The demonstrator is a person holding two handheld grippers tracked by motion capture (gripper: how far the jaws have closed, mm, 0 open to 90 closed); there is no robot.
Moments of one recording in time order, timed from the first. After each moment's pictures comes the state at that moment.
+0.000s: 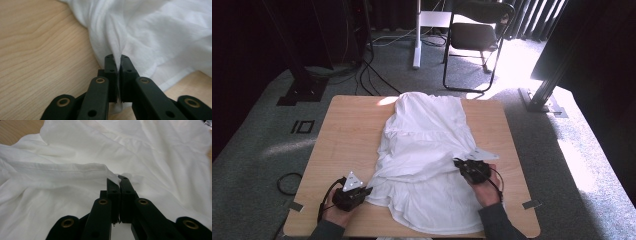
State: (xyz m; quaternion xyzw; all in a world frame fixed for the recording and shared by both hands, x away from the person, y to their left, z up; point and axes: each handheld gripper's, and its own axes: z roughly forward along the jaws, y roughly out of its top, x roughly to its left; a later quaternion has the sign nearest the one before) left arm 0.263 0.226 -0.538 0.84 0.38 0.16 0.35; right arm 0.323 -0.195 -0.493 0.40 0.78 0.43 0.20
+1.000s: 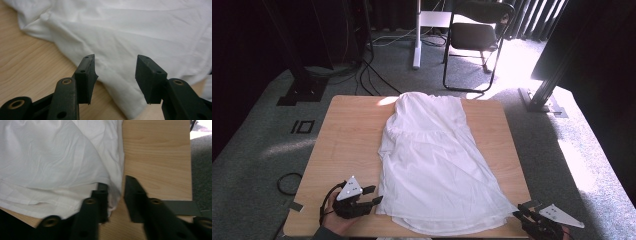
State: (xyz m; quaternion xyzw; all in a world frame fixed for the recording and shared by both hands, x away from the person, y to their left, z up) left arm 0.246 0.215 -0.517 0.83 0.34 0.14 0.43; right arm 0.171 -0.354 -0.532 0.51 0.71 0.43 0.21
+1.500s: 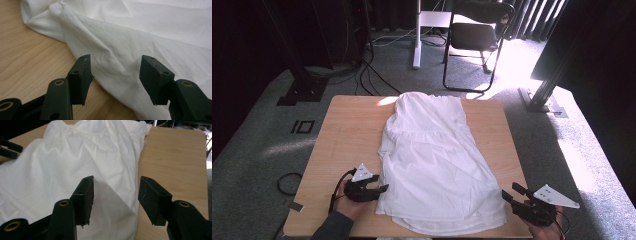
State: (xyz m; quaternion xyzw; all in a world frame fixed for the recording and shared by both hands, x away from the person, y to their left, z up) left arm 0.295 0.197 -0.536 0.83 0.37 0.13 0.39; right arm 0.207 -0.331 -0.487 0.44 0.72 0.49 0.23
